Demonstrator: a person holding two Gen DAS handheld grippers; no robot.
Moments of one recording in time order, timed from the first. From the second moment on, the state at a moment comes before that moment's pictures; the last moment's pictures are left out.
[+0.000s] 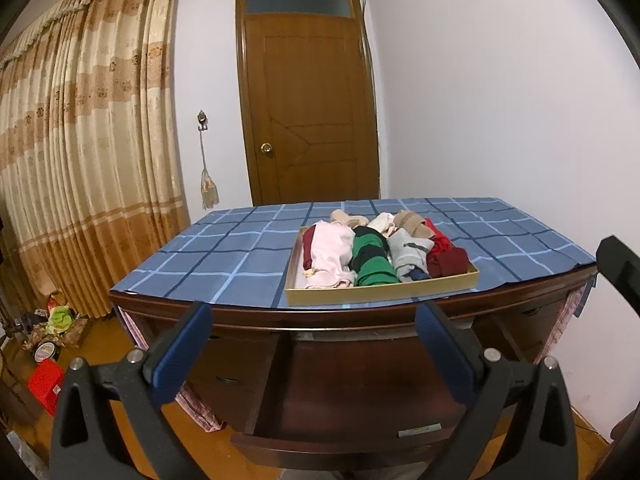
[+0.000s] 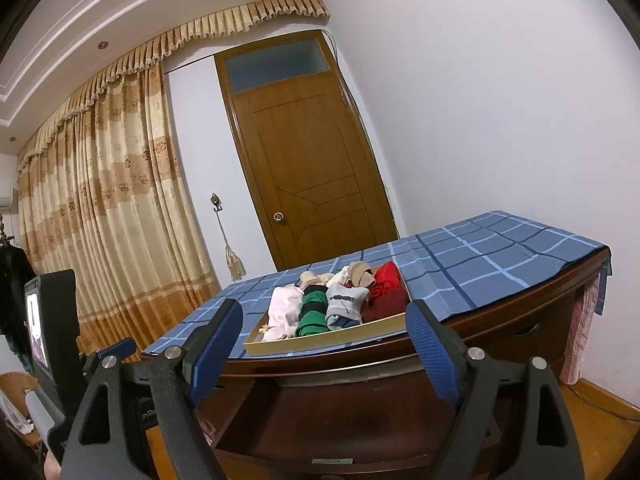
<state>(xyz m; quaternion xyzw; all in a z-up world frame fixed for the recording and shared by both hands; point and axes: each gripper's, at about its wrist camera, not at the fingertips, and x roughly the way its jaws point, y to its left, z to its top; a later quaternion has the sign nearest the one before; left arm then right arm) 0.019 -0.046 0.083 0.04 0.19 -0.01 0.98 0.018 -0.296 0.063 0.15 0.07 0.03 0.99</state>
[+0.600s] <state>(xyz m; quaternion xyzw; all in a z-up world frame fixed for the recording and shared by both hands) 0.022 -0.040 0.080 0.02 0.21 -0.02 0.98 0.018 -0.297 0.062 0.15 0.07 0.03 0.99</state>
